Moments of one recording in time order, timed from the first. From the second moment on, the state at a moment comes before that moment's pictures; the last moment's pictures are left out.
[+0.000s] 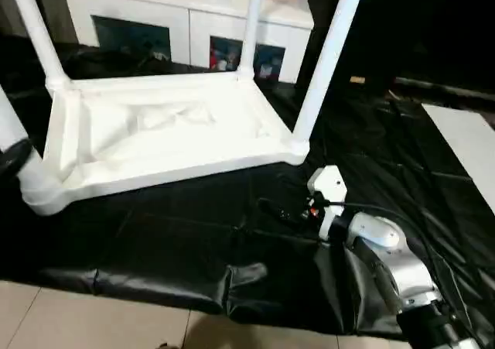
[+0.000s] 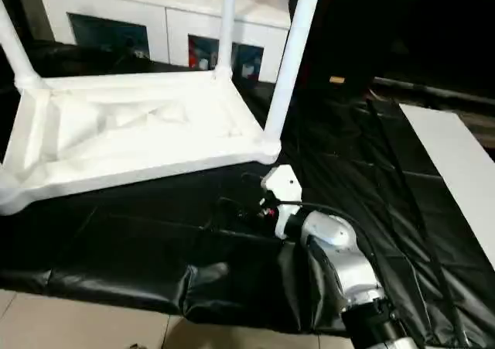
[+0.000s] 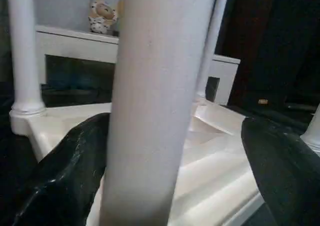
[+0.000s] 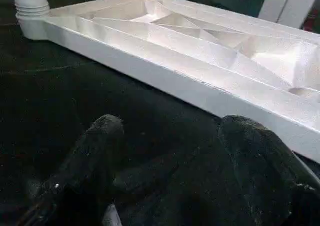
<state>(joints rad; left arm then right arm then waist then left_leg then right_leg) -0.29 0.74 0.55 0.50 -0.54 0.12 -0.97 -0.27 -0.26 0.21 0.24 0.22 0.05 0.71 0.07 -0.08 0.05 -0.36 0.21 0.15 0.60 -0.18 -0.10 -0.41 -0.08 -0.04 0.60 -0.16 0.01</state>
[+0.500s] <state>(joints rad) -0.21 0.69 0.26 0.16 -0.61 0.40 -1.11 -0.34 -0.23 0.23 0.43 0.03 0.17 0.41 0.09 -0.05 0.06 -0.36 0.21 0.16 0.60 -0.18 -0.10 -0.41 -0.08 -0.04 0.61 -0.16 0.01</state>
